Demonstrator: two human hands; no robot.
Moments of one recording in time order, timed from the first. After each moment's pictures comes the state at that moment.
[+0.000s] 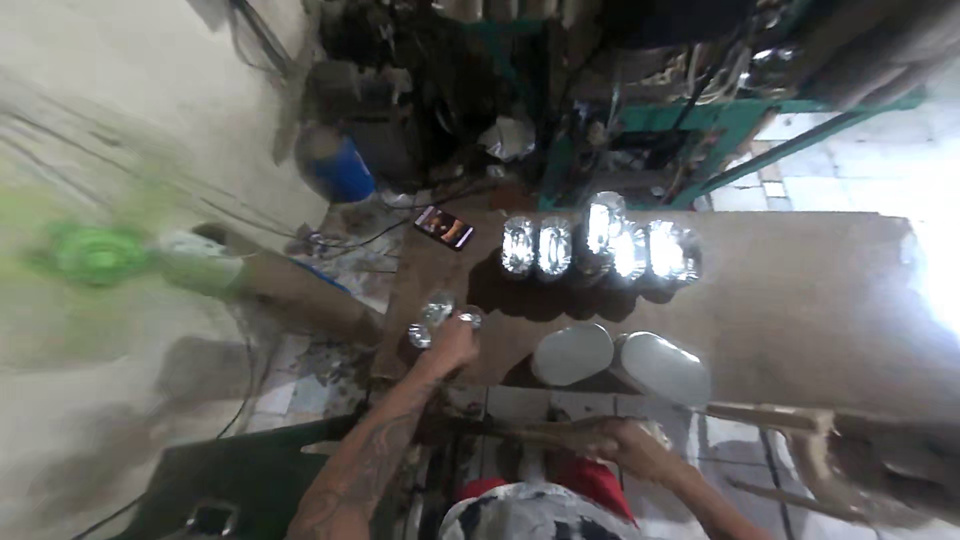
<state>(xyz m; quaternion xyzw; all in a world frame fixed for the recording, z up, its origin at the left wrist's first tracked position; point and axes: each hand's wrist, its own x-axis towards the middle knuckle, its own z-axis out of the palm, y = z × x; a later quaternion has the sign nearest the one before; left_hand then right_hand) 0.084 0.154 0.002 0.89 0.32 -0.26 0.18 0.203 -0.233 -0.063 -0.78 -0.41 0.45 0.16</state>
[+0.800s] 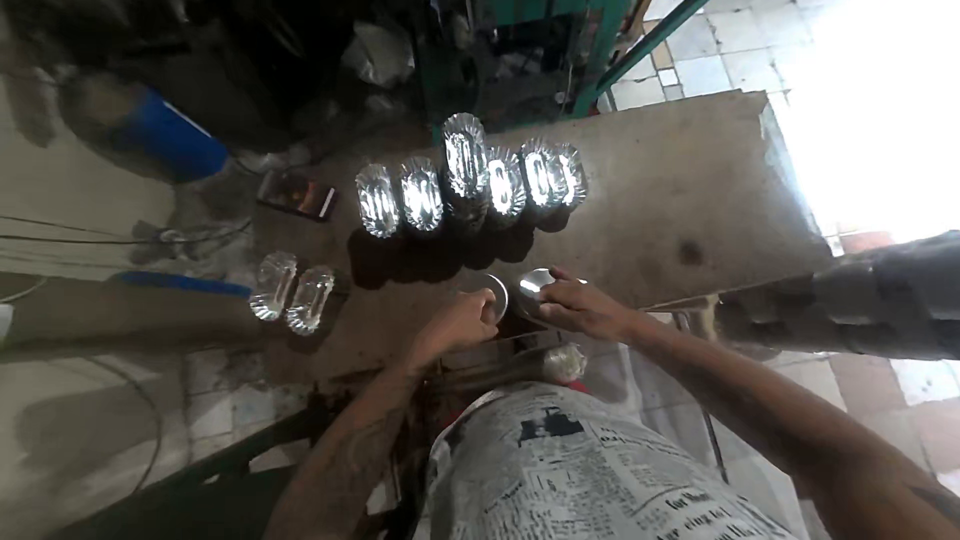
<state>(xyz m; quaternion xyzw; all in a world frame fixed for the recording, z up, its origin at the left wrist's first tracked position) 0.187 0.009 0.024 0.87 0.12 -0.32 0.36 0.329 -0.232 -0.001 -0.71 -0.53 0.32 0.34</state>
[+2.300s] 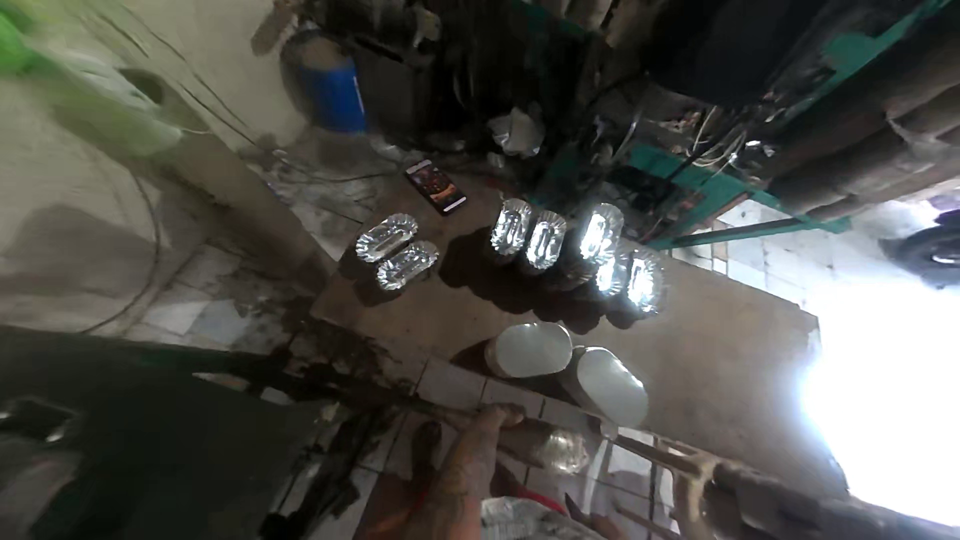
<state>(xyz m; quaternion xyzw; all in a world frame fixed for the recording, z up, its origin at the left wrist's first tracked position) 0.059 -0.092 -0.031 0.50 0.47 -0.10 0.72 0.190 -0.369 -0.081 -0.77 -0.24 0.58 -0.10</state>
